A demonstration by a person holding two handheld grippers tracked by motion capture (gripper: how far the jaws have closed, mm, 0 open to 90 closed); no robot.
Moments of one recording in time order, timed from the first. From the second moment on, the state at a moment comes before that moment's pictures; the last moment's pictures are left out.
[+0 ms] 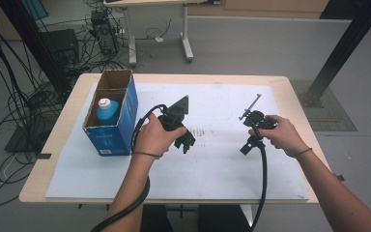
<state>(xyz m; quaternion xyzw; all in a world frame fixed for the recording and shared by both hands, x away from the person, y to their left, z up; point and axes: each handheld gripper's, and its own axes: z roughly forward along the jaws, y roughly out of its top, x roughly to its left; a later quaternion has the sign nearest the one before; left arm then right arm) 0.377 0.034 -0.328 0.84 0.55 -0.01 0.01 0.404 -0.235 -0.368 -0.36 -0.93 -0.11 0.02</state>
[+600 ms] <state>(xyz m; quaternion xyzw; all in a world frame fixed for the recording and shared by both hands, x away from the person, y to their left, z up) 0.373 0.029 -0.344 0.84 0.55 -0.02 0.00 0.398 -0.236 -0.366 -0.37 -0.92 -0.10 0.02</state>
